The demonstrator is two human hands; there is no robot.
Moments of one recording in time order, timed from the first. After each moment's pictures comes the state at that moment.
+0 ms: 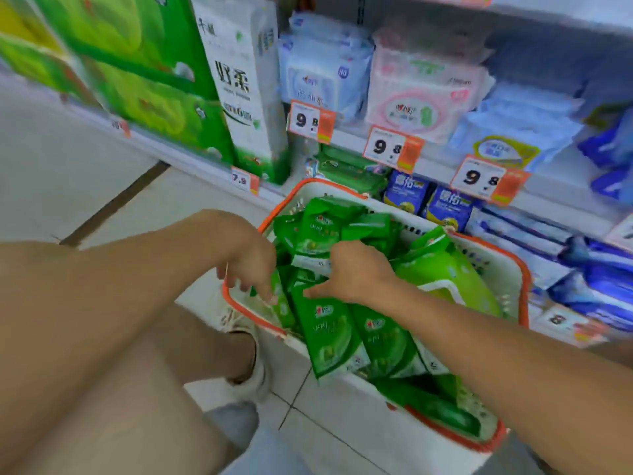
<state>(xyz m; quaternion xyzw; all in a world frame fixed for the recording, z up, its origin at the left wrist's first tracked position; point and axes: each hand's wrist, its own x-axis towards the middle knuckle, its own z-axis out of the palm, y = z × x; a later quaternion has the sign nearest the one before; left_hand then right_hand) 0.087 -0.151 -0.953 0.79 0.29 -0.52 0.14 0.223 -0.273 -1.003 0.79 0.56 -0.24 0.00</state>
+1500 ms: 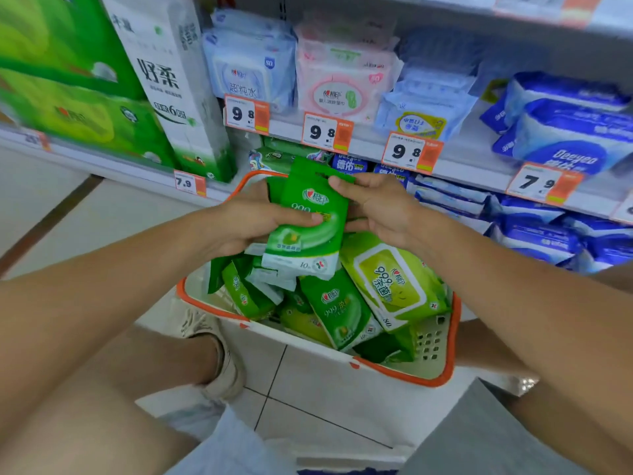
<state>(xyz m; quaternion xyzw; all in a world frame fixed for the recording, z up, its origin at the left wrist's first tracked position) 0.128 -0.215 -0.927 0.66 0.34 0.01 0.67 0.294 -0.322 -0.950 0.64 0.22 -0.48 -0.56</state>
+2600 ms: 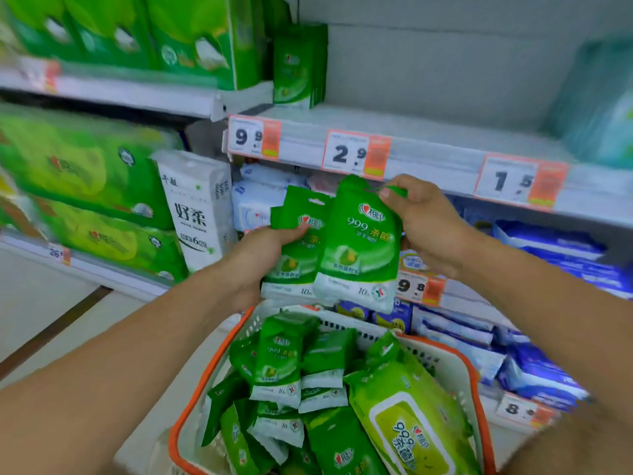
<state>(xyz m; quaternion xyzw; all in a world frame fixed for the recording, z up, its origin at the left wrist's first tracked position) 0.170 -0.150 -0.833 0.58 0.37 0.18 0.70 0.353 -0.267 -0.807 0.69 0.39 -0.23 -0.57</state>
